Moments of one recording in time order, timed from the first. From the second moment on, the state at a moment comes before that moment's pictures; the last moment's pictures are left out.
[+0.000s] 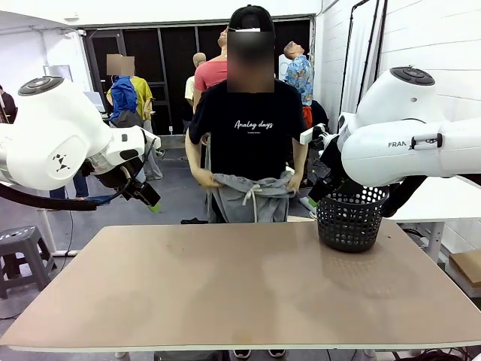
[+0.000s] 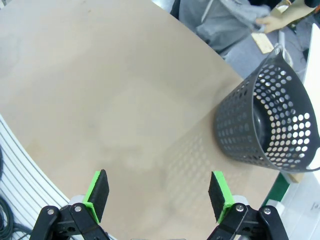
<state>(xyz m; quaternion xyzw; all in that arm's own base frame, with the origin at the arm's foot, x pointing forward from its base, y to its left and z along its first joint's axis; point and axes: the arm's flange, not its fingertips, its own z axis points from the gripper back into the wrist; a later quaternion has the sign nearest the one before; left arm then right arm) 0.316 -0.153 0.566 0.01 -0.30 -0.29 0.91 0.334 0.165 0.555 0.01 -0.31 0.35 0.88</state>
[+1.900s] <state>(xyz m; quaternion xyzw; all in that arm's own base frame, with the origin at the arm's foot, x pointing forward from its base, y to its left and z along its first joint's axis) 0.316 -0.153 0.566 0.01 -0.30 -0.29 0.91 0.334 0.165 0.555 0.01 -0.31 0.35 0.88</state>
